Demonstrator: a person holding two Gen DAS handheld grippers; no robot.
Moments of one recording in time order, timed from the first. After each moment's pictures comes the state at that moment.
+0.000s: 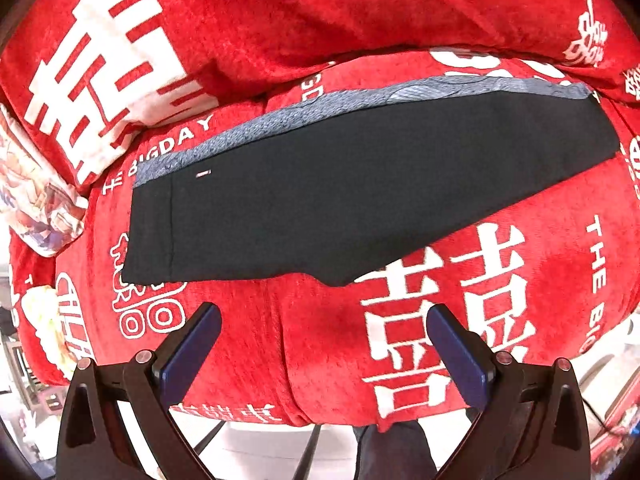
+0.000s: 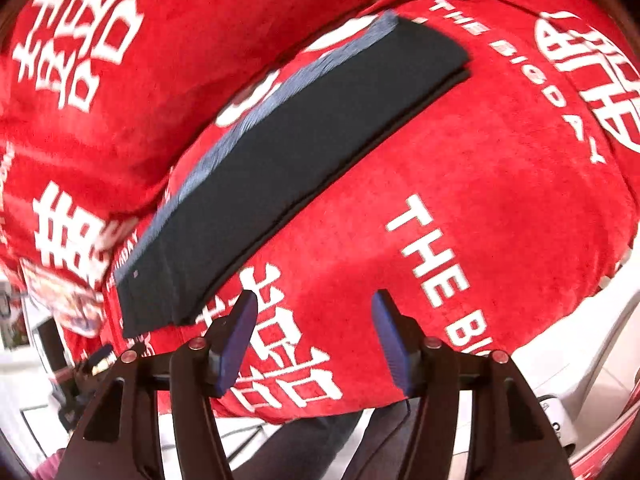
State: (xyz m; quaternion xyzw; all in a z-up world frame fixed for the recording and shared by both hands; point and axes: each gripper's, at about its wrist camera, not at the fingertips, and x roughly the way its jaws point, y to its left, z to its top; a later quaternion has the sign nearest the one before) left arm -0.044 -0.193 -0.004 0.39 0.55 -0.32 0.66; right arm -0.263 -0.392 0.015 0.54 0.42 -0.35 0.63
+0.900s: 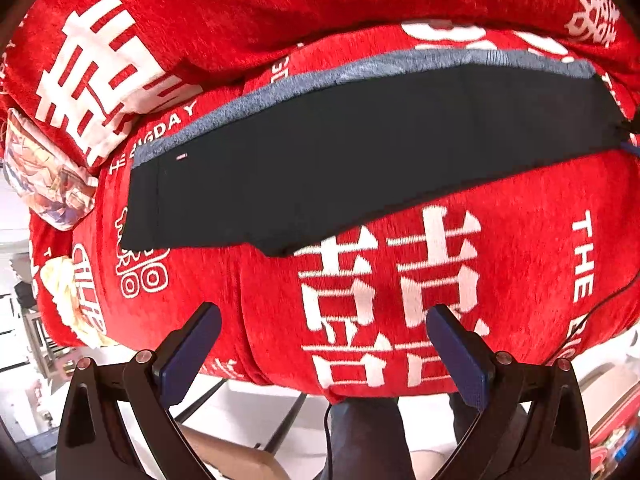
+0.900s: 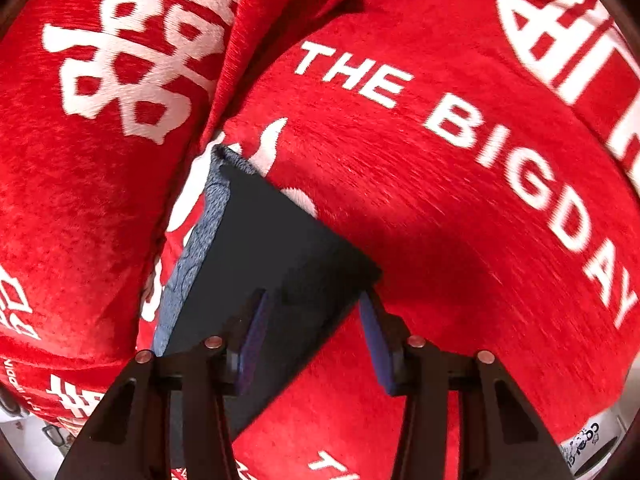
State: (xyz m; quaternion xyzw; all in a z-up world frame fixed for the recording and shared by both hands) left arm -0.117 -0.244 -0.007 0.43 0.58 -0.24 0.65; right arm -0.335 -0.619 -0.105 0.64 0.33 -0.41 0.56
